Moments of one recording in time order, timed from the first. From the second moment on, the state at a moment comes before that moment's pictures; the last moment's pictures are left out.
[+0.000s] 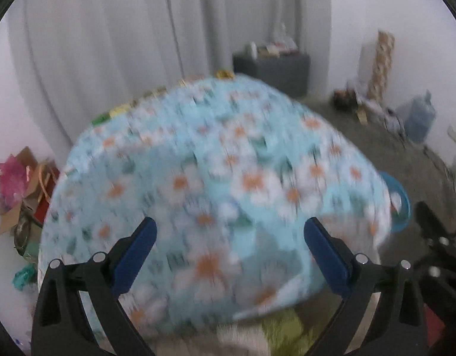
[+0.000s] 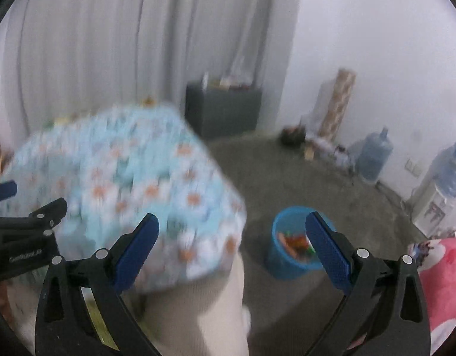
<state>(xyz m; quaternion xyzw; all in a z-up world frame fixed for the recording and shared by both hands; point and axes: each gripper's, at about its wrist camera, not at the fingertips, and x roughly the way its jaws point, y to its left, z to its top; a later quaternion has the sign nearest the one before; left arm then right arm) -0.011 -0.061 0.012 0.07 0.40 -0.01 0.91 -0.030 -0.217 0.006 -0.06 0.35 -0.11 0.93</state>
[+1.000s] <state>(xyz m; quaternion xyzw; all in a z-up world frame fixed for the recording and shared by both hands) -0.001 -0.051 0.006 0.08 0.43 0.02 0.90 -0.036 -0.251 -0.003 -0.06 0.41 -0.14 0.90</state>
